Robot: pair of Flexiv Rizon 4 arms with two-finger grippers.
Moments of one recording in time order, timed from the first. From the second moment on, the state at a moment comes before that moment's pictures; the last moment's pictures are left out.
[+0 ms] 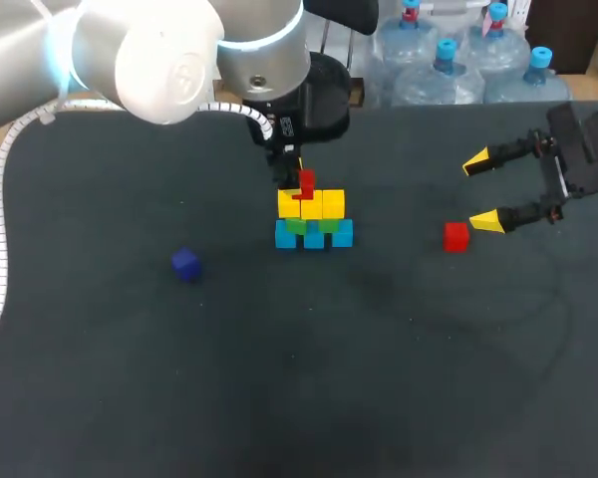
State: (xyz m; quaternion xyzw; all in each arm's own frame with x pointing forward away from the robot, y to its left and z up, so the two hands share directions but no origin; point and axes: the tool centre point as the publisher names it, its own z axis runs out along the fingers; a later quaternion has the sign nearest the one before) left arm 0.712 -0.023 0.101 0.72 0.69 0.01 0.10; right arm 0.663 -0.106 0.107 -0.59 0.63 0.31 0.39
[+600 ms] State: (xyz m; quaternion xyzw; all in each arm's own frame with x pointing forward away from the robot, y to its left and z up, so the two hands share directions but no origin) left arm 0.713 -0.022 0.100 0.72 0.69 0.01 0.10; right arm 0.663 -0.106 0.107 -0.59 0.63 0.31 0.39
